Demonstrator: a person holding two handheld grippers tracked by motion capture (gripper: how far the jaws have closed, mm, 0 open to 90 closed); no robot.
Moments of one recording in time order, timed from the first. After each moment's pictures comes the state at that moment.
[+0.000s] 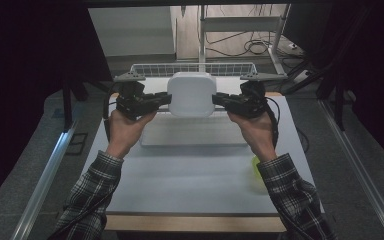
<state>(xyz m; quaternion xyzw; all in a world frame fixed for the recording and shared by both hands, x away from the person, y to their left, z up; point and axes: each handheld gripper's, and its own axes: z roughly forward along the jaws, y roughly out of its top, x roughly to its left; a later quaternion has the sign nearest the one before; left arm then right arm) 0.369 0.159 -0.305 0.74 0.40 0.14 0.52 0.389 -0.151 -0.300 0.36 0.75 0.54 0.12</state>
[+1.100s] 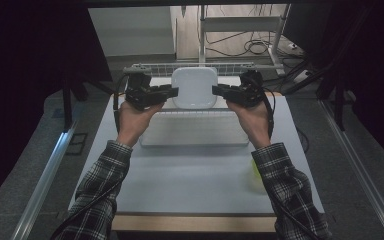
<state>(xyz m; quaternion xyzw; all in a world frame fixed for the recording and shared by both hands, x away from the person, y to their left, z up) 0.406 0.151 -0.317 0.73 0.40 0.13 0.53 0.428 -0.151 -0.306 0.39 0.74 0.54 0.11</state>
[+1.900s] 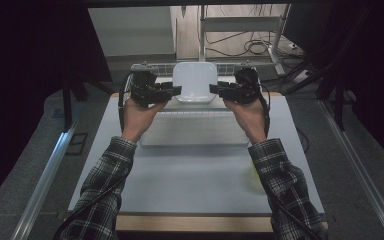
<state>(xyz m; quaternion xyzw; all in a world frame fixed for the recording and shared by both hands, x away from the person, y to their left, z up) 0.421 0.142 -0.320 0.75 0.40 0.15 0.51 0.442 -0.142 -0.309 0.39 0.75 0.52 0.14</state>
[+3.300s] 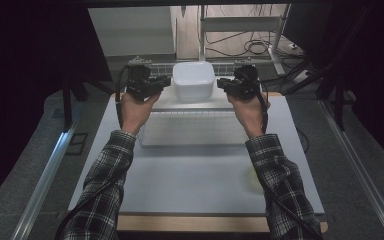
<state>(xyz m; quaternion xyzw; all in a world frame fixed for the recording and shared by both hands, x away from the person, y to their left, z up) 0.444 0.157 -0.325 0.72 0.45 0.20 0.48 0.463 -0.144 -0.316 0.41 0.74 0.49 0.20</state>
